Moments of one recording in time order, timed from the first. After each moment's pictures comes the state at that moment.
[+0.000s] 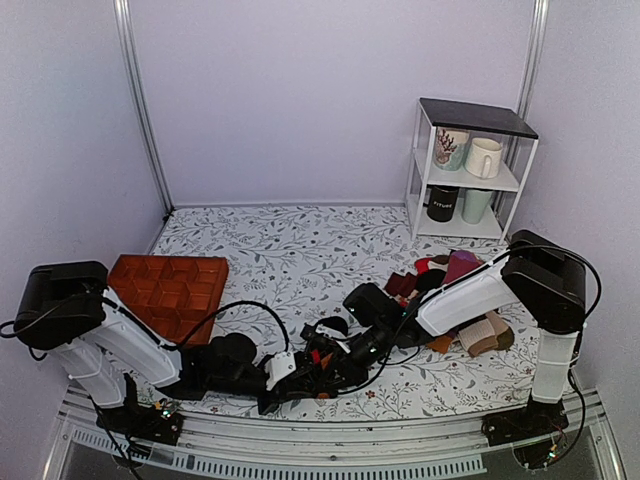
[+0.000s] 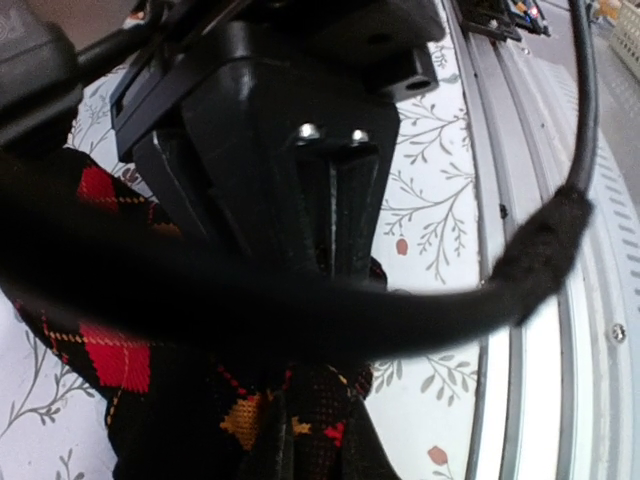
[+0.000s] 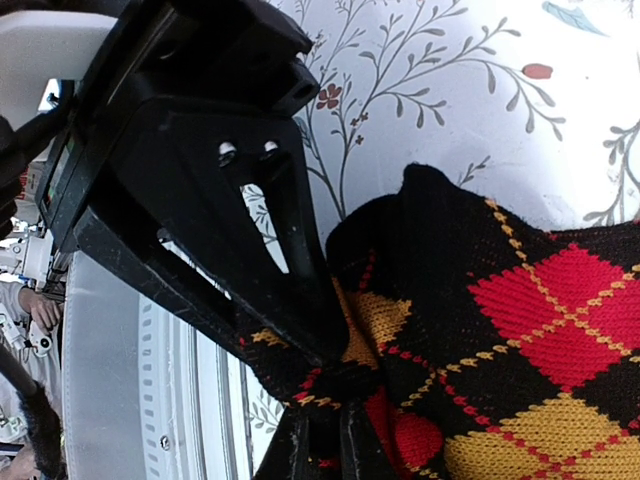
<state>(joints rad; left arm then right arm) -1.22 1.63 0.33 0.75 0.13 0.04 1.04 1.96 0.97 0.04 -0.76 0.11</state>
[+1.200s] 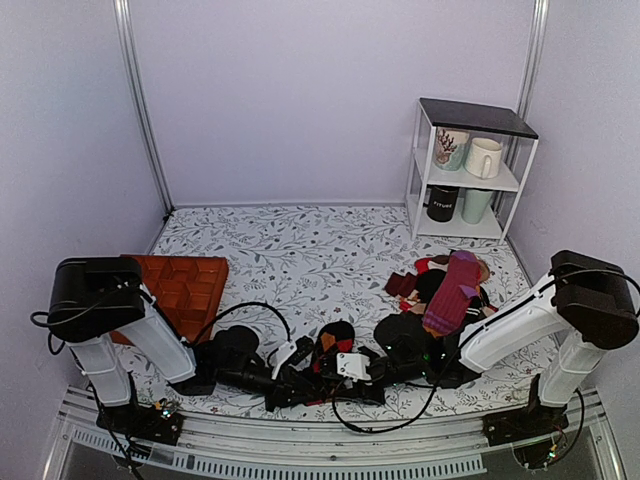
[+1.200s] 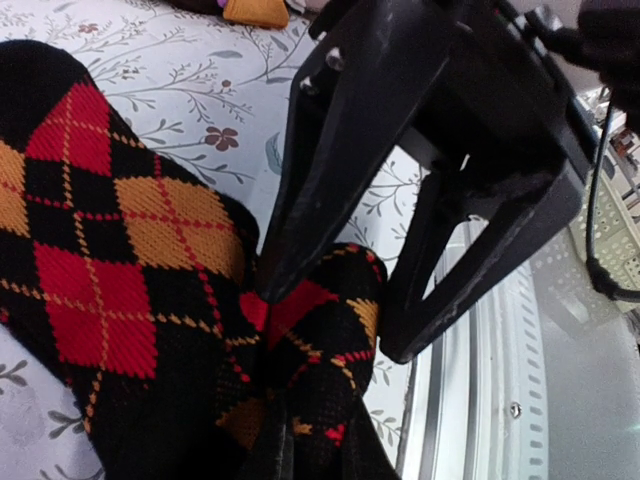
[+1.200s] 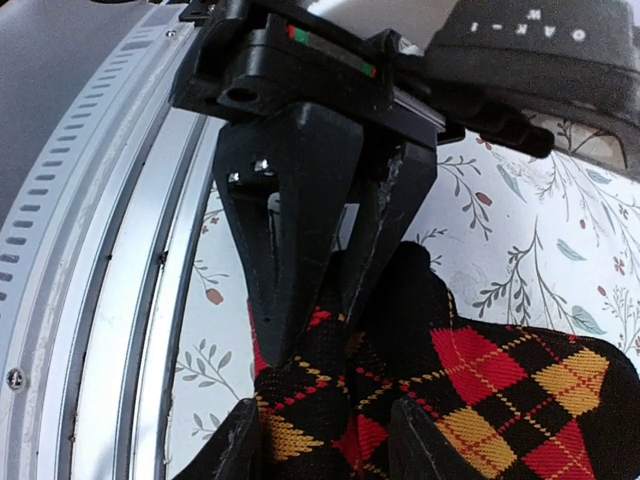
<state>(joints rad) -1.13 1.81 0.34 0.96 0.41 -0.36 1.21 1.70 0.62 0.47 -0.27 -0.33</state>
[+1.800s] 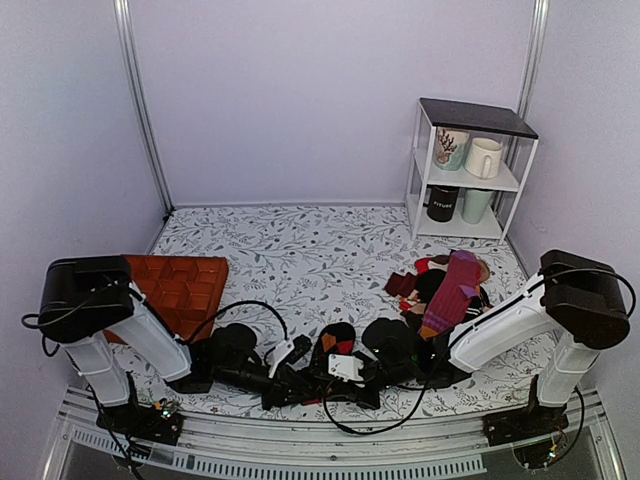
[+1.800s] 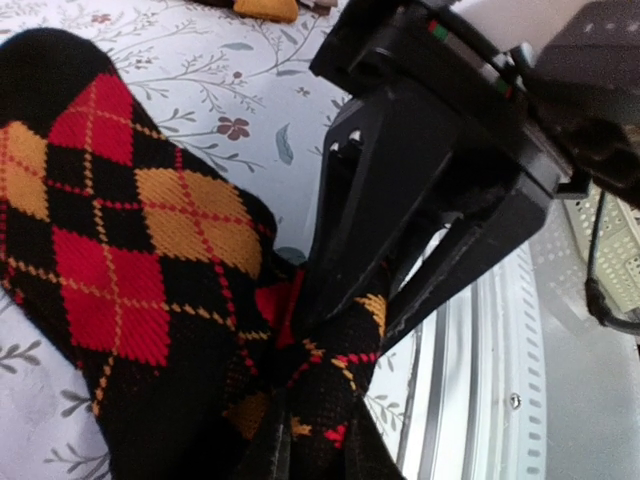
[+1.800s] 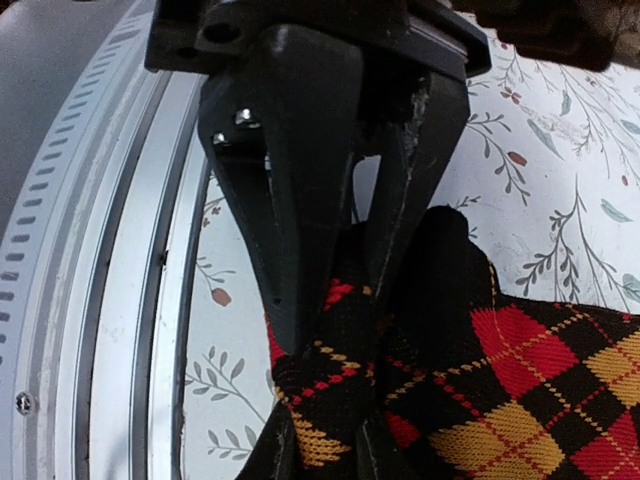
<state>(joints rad) -1.12 1.77 0.34 0.90 0.41 -0.36 1.23 1.76 0.67 0.38 -0.26 -0.23</state>
